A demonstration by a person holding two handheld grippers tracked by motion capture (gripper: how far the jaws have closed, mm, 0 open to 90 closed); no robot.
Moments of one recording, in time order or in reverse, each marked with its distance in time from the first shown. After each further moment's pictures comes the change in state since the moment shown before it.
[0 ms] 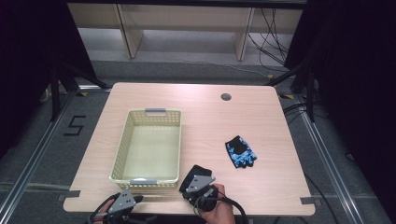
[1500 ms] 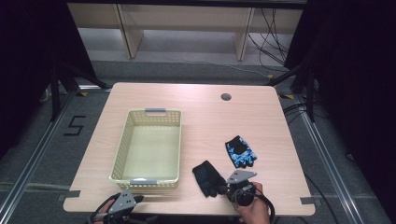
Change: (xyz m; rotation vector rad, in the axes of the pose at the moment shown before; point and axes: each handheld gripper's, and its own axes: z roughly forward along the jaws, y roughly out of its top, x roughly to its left) left arm 0.001 0.002 -0.003 0.041 0.002 0.013; right arm -0.057 -0.061 -0.059 0.040 -0.126 0.207
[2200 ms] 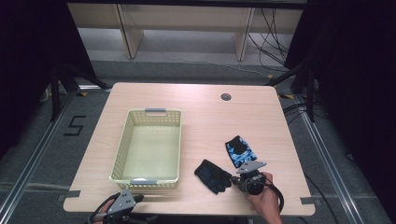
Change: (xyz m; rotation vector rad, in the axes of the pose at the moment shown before) left arm -0.003 0.001 0.001 -0.053 -0.005 -0.006; right arm -0.045 -0.002 -0.006 0.001 -0.063 -0.020
